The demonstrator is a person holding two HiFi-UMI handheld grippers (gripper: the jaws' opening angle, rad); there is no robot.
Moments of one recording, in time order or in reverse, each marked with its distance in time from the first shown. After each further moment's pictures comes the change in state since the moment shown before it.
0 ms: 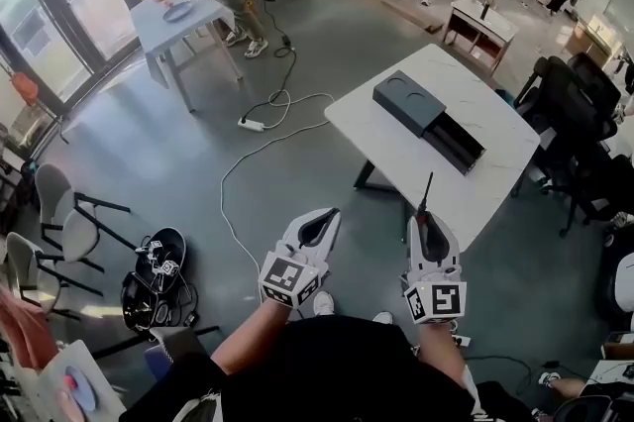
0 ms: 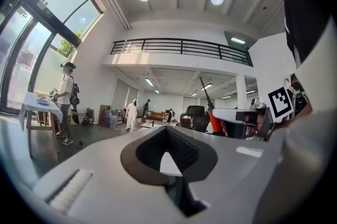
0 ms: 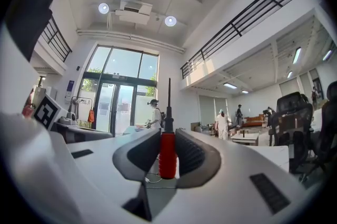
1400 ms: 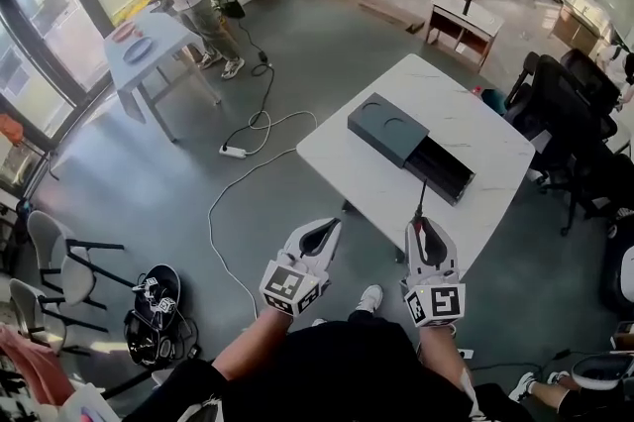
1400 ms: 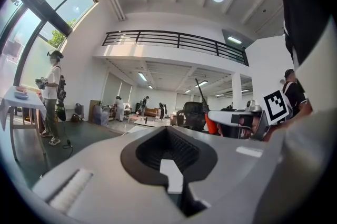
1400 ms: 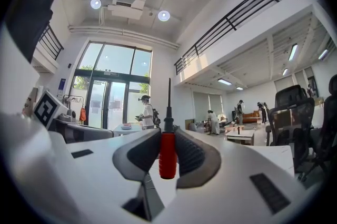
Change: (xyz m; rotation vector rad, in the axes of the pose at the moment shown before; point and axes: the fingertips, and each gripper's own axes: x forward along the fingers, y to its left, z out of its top) left arm 0.140 0.028 -0.007 -0.012 0.049 -0.094; right arm 0.088 -0.104 -0.029 0.024 0.038 -0.054
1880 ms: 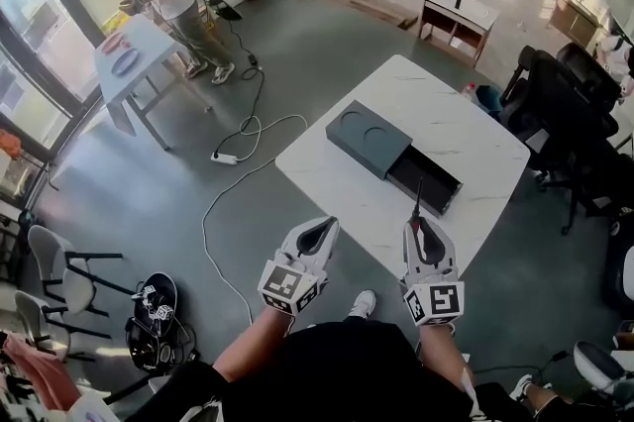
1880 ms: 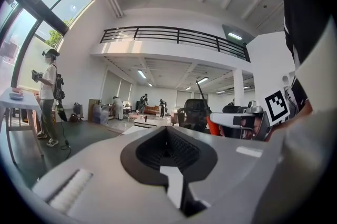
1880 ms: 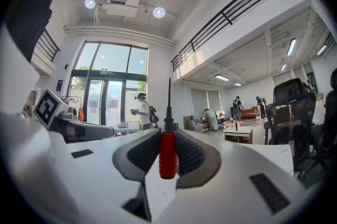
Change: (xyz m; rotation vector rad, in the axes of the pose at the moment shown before) left arm 0.084 -0.004 -0.003 0.017 0.029 0.004; right arm 0.029 -0.080 -0.018 0.038 0.028 -0.009
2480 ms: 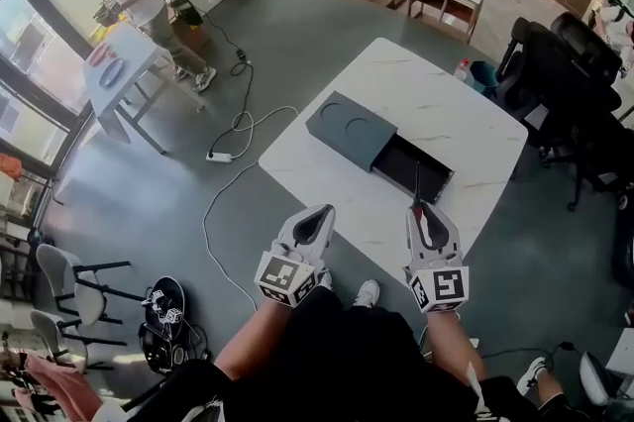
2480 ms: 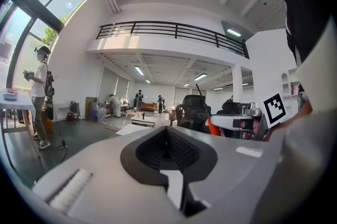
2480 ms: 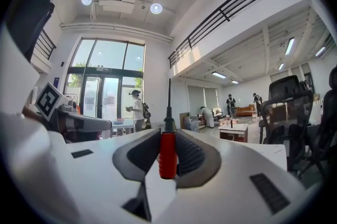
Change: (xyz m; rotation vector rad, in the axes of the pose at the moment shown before) left arm 0.053 -0.006 -0.004 0.012 0.036 -0.024; right arm 0.010 -0.058 -0.019 0.001 0.039 -0.031
